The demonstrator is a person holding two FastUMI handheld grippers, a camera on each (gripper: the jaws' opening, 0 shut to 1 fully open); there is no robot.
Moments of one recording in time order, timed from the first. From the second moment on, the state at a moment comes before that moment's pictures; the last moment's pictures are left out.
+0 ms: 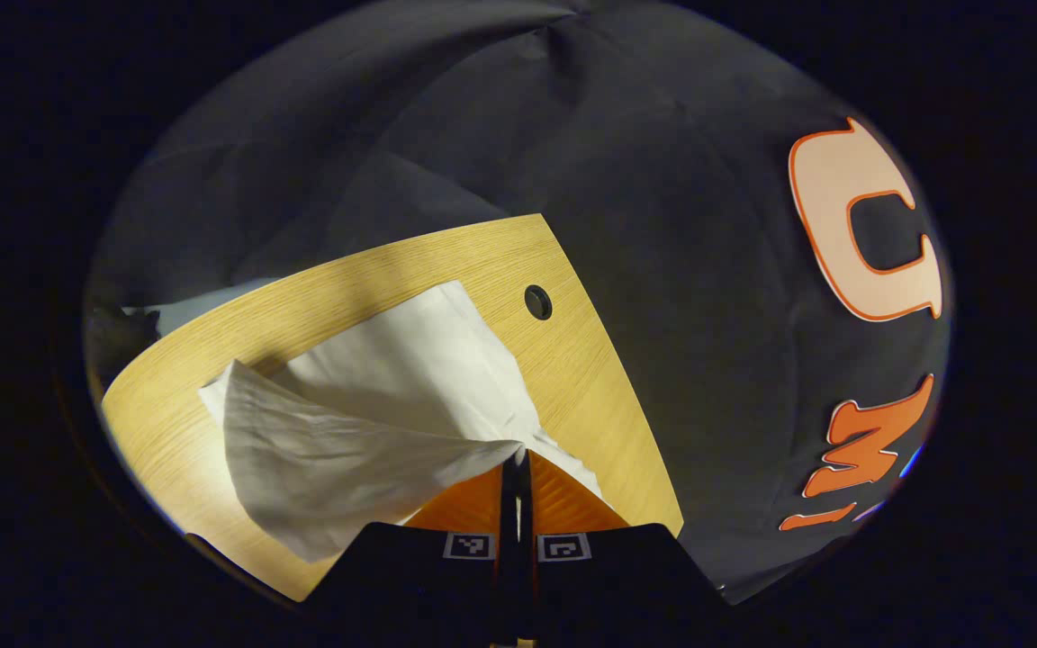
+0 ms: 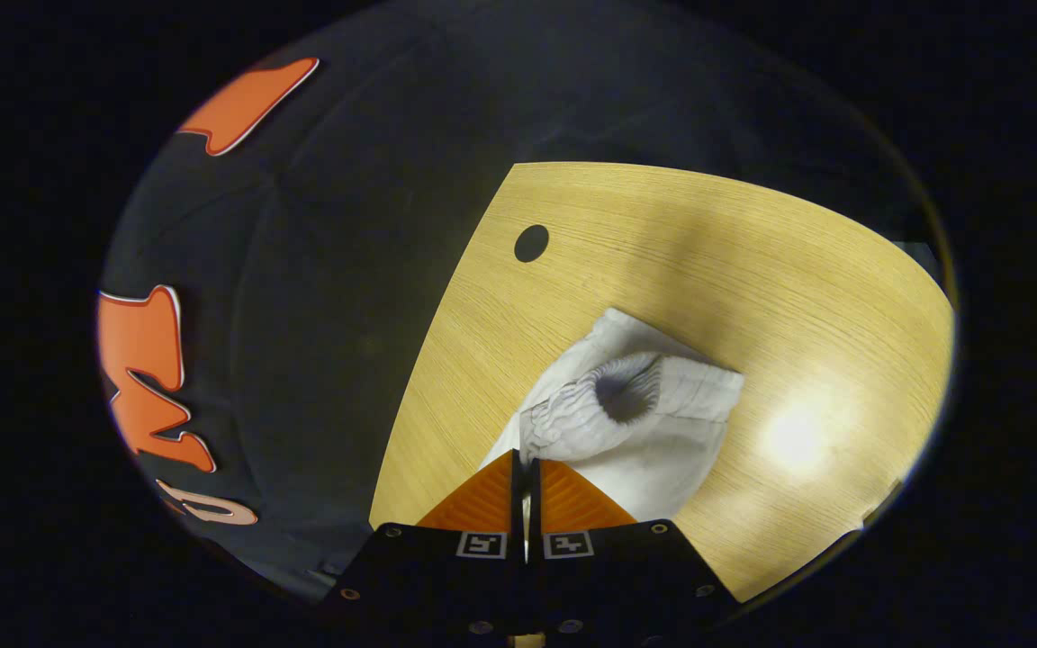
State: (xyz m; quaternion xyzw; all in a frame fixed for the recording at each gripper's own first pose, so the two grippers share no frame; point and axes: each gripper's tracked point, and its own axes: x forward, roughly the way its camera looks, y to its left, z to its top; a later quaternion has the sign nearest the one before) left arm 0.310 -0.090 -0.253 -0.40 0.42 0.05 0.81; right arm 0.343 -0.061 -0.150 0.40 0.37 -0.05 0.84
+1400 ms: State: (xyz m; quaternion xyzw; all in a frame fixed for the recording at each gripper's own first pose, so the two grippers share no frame) left arm 0.304 -0.111 -0.237 -0.16 0.47 -0.02 0.87; right arm 0.310 -0.018 -0.158 0.25 0.40 -0.02 0.88
